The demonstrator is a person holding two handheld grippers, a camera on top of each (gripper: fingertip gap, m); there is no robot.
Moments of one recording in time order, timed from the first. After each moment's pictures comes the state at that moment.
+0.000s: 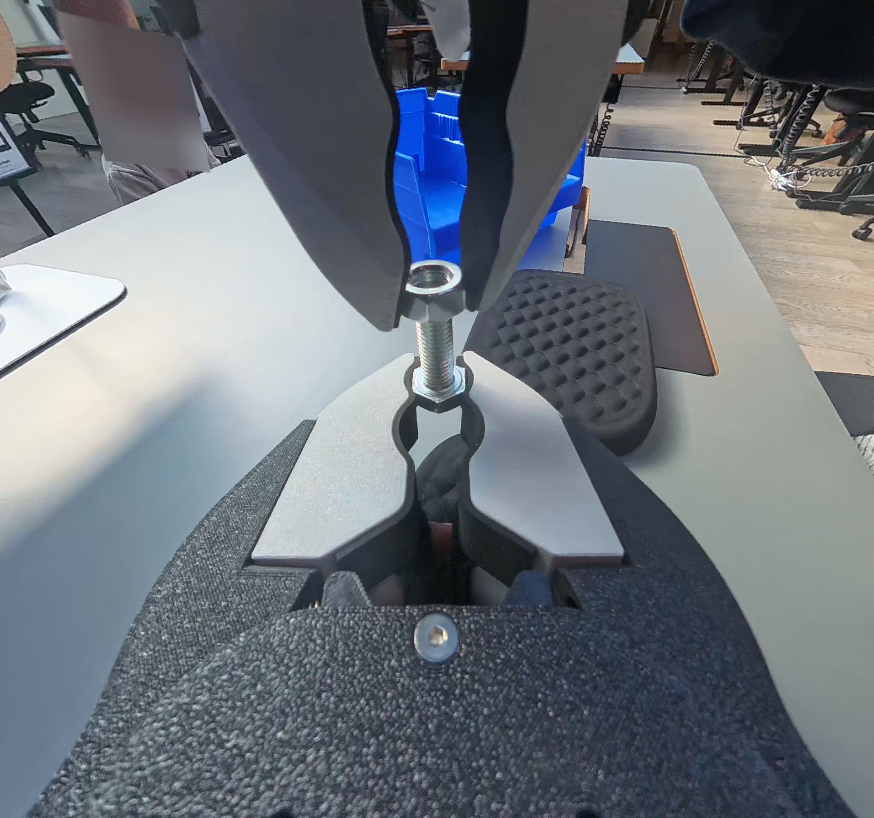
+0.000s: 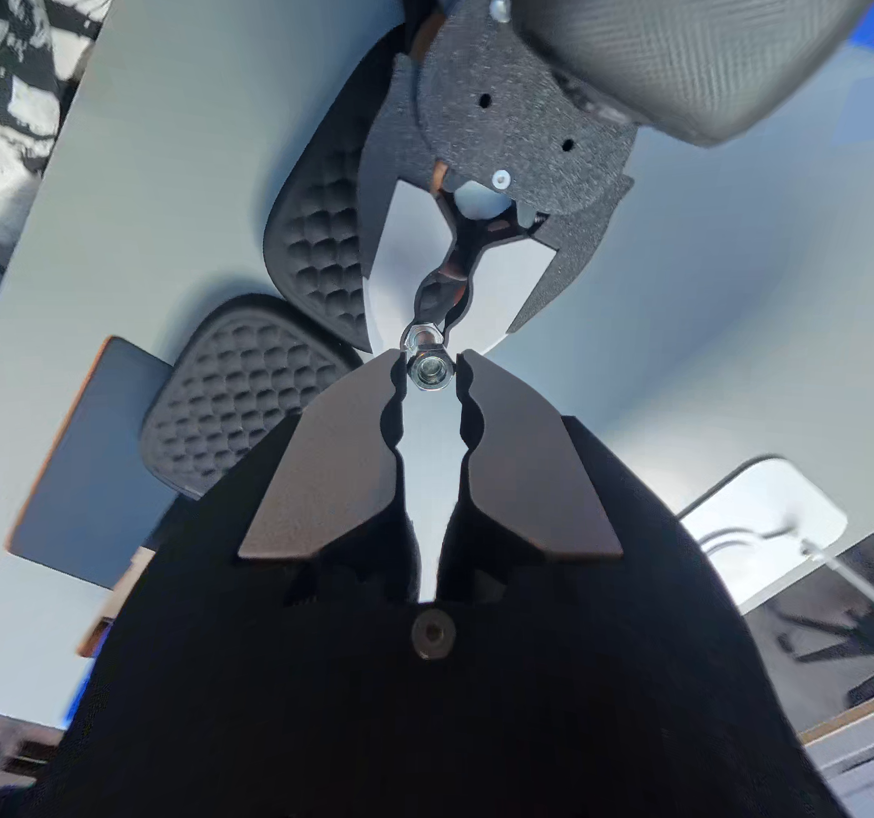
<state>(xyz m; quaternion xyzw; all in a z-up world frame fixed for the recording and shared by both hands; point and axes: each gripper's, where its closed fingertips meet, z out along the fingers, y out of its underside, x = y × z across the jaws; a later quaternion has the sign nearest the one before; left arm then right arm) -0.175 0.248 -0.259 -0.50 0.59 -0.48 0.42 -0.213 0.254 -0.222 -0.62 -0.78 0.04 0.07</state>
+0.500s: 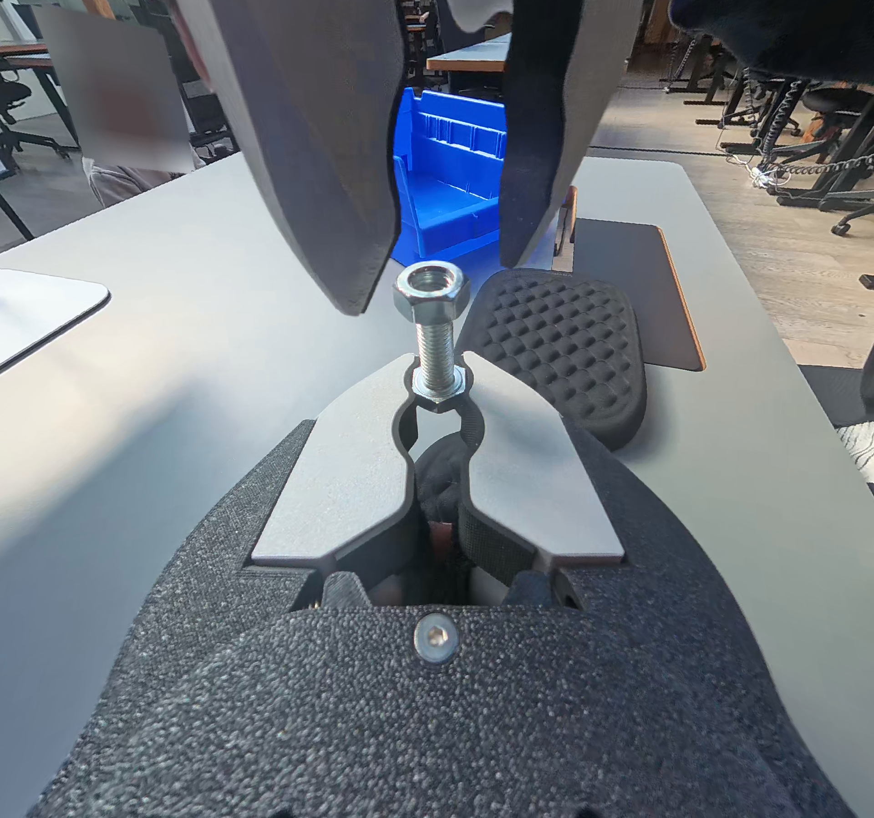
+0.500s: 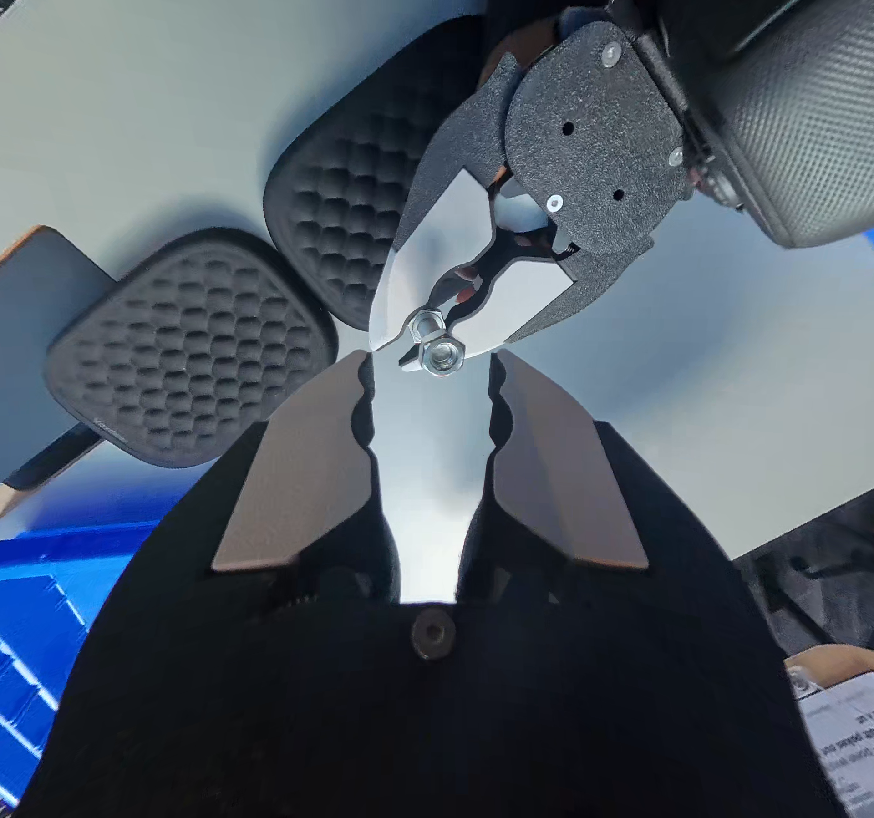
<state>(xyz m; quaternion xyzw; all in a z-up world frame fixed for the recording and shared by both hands) -0.176 0.244 -0.259 -0.49 0.60 -0.48 0.41 -0.209 0.250 -0.217 -0.49 -0.87 0.01 0.09</state>
